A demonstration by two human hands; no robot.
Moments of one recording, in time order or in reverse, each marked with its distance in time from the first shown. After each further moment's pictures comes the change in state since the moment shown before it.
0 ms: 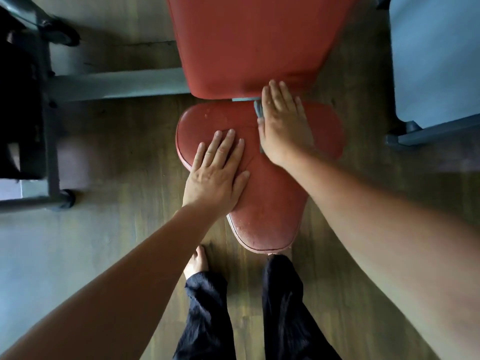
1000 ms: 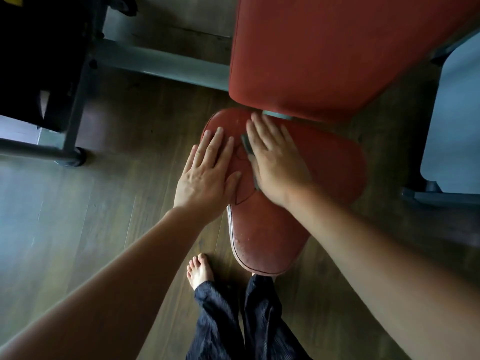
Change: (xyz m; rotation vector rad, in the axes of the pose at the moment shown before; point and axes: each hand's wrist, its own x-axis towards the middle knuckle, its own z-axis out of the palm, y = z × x) left_hand -0.013 -0.019 -0.006 -0.121 0.092 -0.326; right_hand -0.012 -0.036 0.002 -0.035 -0.006 -0.482
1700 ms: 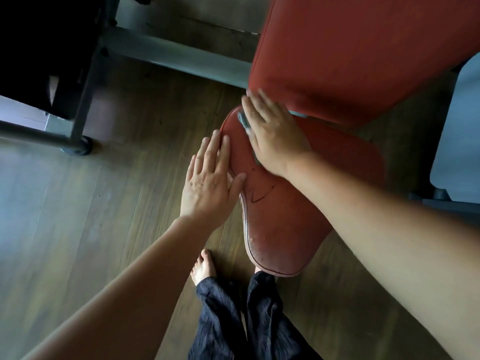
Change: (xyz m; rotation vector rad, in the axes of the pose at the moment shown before) left_hand -0.021 -0.016 0.010 -0.135 0.011 -0.177; right_hand 0.062 -0.015 0.000 -0.011 0.007 -0.127
